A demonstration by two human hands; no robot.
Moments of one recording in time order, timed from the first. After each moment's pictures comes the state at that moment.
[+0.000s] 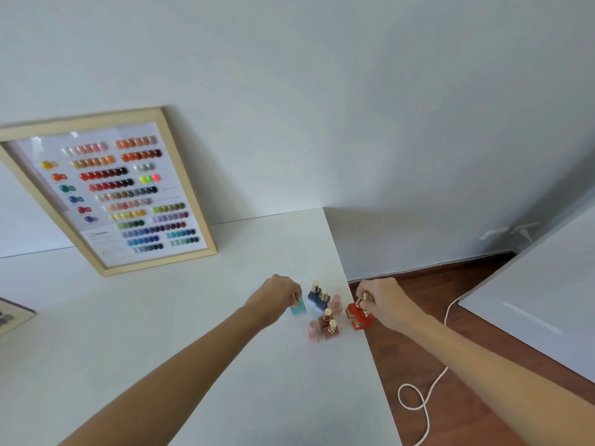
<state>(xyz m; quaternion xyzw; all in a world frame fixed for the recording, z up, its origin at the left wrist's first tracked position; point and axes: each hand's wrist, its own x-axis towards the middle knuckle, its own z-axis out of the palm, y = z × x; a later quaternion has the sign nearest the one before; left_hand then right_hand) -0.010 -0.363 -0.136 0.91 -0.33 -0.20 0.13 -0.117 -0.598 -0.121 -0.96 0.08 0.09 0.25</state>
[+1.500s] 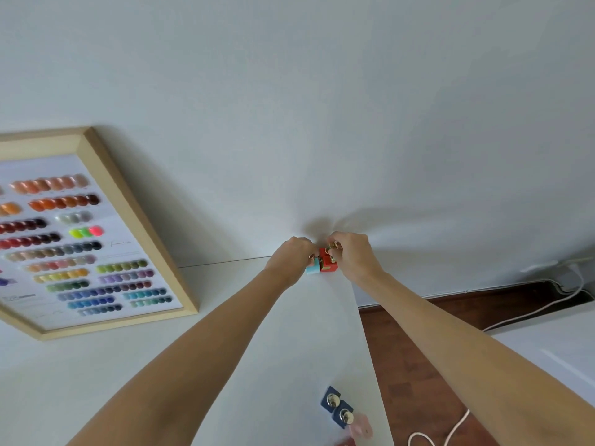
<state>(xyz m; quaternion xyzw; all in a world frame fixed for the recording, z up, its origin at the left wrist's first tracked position) 0.227 -0.460 -0.160 0.92 -0.32 -0.16 0.14 0.177 -0.607 -0.157 -0.94 0.09 -0.02 0.32</state>
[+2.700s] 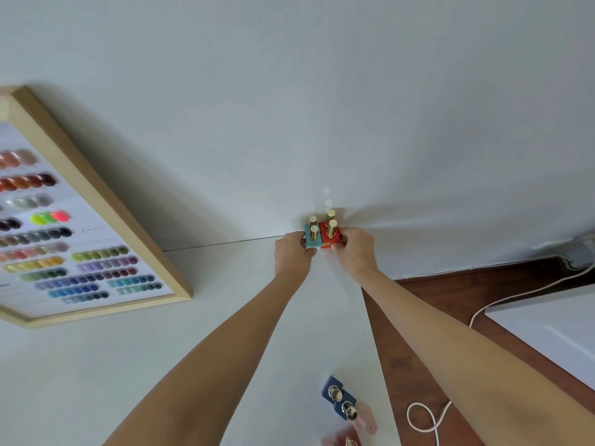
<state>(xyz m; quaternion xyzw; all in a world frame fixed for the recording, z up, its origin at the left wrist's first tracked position) 0.216 -0.479 -0.229 0.90 0.00 -0.16 0.41 0.181 -0.608 -0.215 -0.90 0.20 0.00 0.38</state>
